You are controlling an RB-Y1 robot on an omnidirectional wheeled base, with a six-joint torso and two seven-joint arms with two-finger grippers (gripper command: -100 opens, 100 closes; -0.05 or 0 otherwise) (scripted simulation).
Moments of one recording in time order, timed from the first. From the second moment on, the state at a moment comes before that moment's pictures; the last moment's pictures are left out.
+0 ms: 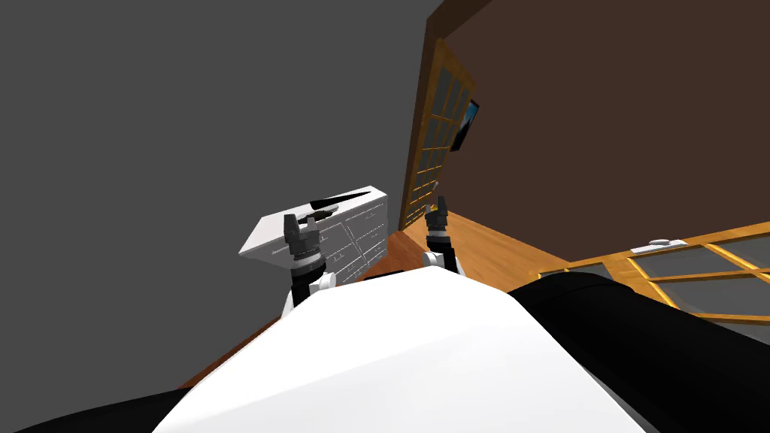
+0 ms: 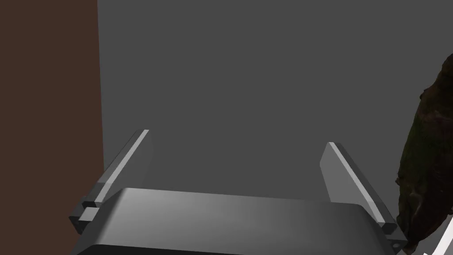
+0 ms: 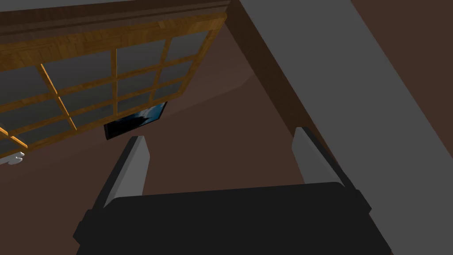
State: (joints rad) left arm 0.48 0.02 -0.01 -2.21 -0.05 -0.62 -0.11; right arm 0.49 0.05 0.00 -2.25 -0.04 -0.41 0.07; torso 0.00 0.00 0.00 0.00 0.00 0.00
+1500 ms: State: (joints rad) left arm 0.15 0.24 0.08 -2.11 0.09 -0.22 -0.16; right arm 0.49 0.05 0.00 -2.25 -0.04 -0.41 0.07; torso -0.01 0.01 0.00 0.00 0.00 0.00
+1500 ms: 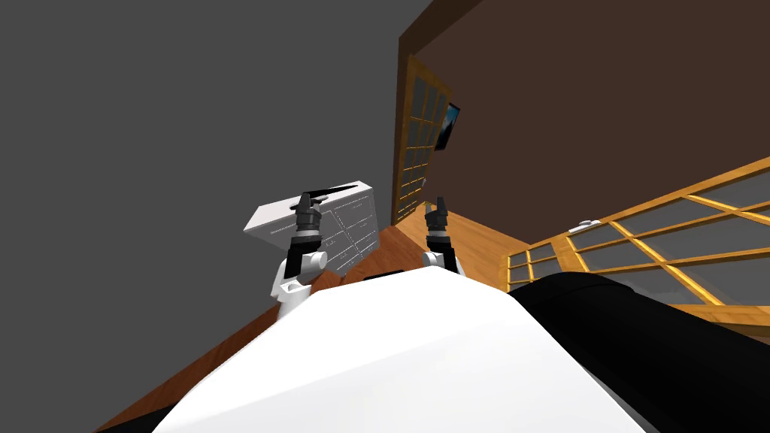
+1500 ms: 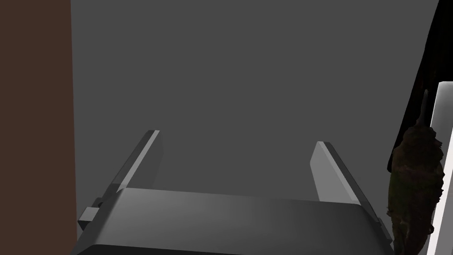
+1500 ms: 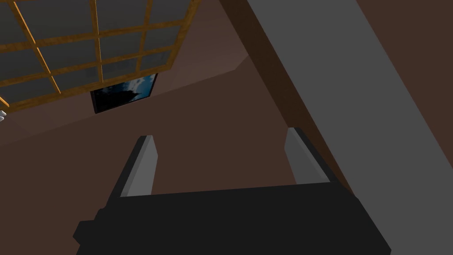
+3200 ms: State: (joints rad) left arm -0.19 0.38 0.13 -1.97 0.22 0.23 -0.18; right arm 0.49 0.05 0.00 -2.25 -0.04 -0.41 0.07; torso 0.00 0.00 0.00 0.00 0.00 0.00
